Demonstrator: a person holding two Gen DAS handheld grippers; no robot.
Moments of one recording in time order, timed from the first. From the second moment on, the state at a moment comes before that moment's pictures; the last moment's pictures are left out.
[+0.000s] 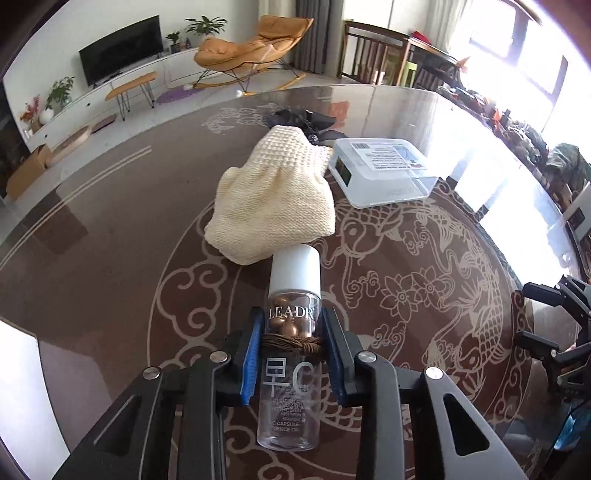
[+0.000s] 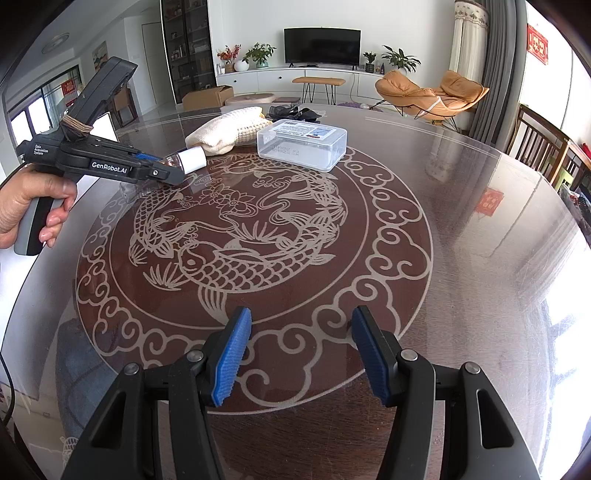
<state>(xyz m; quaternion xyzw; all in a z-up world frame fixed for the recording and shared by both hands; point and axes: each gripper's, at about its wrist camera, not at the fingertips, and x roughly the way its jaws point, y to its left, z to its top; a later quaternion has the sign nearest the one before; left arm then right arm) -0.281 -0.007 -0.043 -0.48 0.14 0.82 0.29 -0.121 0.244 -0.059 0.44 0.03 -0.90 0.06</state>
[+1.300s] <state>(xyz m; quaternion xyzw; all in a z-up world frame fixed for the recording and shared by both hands) -0.115 -0.073 -0.055 -0.46 0.00 0.87 0.18 -0.207 0.219 -0.062 0.49 -0.08 -0.83 0.26</state>
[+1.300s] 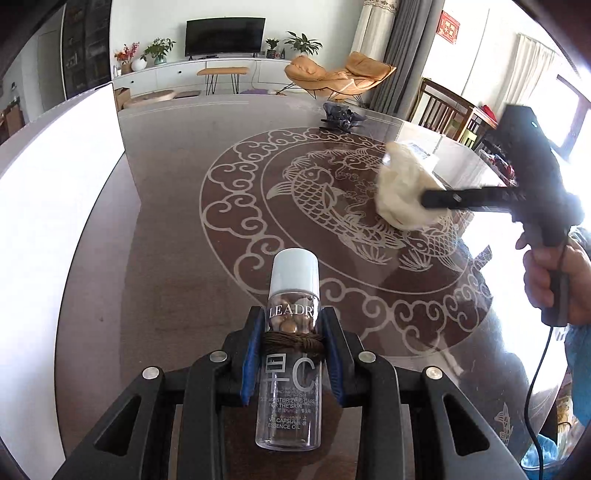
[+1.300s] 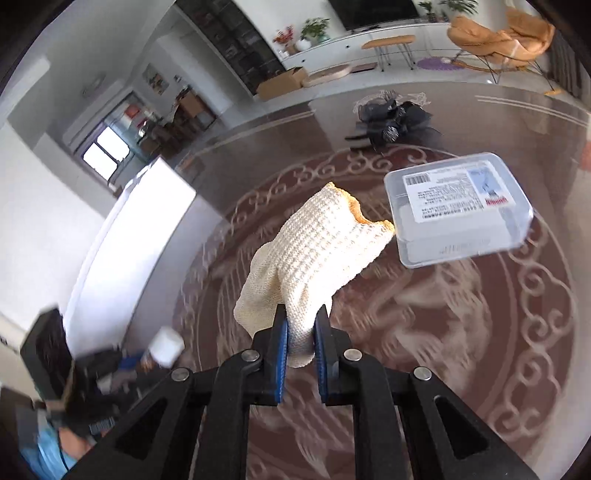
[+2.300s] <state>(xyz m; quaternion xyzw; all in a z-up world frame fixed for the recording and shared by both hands) -0.110 -0.043 -0.066 -0.45 0.03 0.88 0.12 -0.073 0.249 -0.068 0.44 0.03 -0.90 0.06</state>
